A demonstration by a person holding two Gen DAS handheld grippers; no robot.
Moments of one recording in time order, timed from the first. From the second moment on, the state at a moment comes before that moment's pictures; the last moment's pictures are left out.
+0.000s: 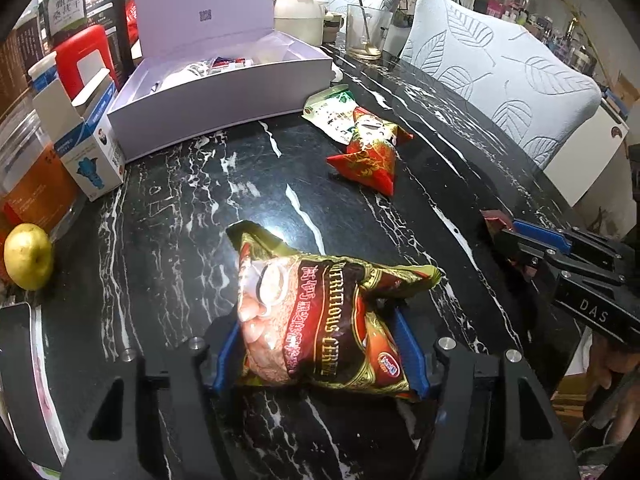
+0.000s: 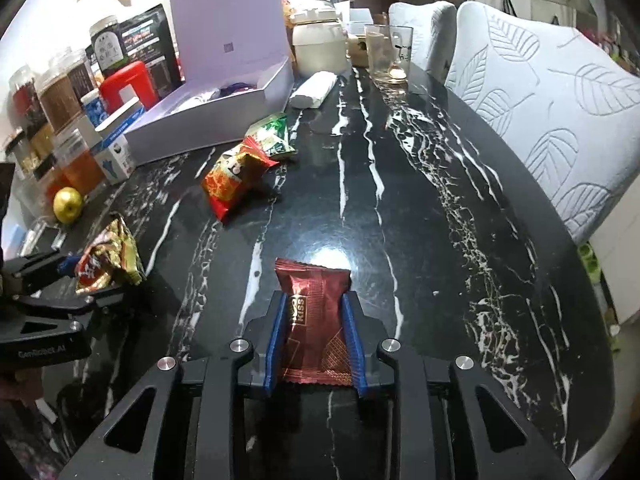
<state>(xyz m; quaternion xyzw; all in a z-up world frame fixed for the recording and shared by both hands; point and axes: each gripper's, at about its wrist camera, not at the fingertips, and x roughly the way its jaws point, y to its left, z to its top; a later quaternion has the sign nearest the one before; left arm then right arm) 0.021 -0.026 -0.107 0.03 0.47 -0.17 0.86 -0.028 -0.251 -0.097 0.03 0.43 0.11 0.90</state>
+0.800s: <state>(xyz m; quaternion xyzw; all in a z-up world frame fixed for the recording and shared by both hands) -0.013 -0.001 -0.067 -0.01 0.43 -0.15 0.89 -0.062 -0.230 -0.054 0.05 0.38 0.21 0.90</state>
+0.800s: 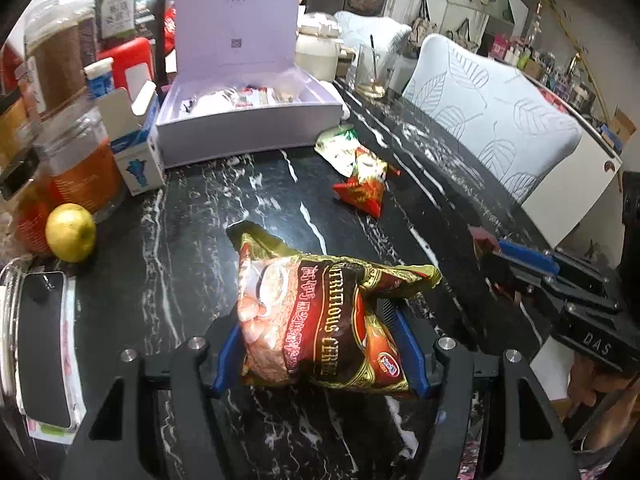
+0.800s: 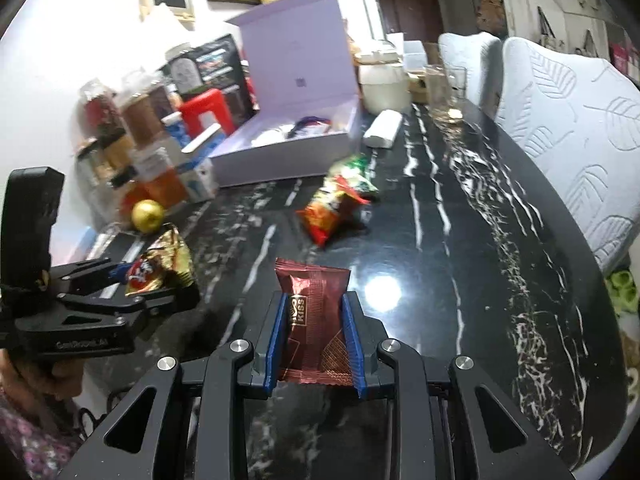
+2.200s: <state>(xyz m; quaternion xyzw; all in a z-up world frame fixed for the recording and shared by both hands) 0.122 0.030 0.100 0.00 0.21 -0.11 0.97 0.059 -0.187 0.120 -0.03 0.17 0.29 0.94</state>
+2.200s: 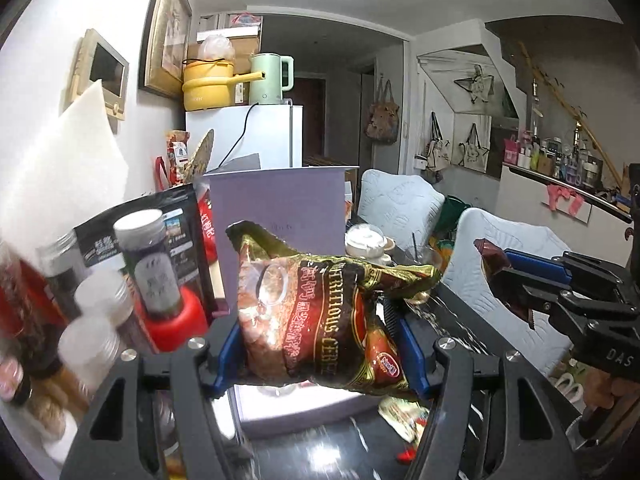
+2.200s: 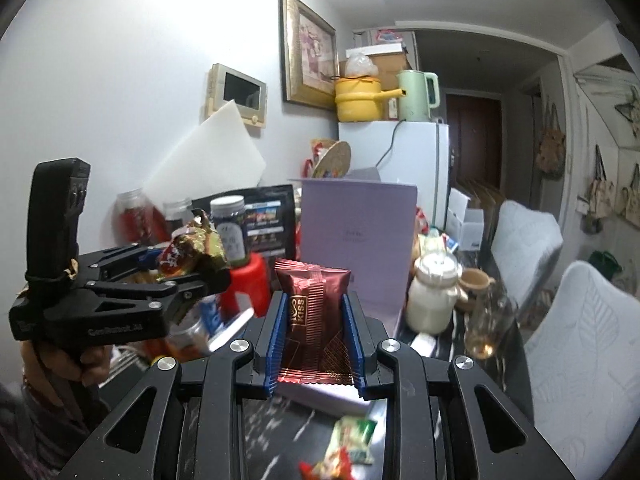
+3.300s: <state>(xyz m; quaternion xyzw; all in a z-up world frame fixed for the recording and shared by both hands) 0.289 0.032 -0.002 0.02 0.29 -0.02 0.96 0.254 -0.142 0.048 -0.03 0.25 0.26 0.93</state>
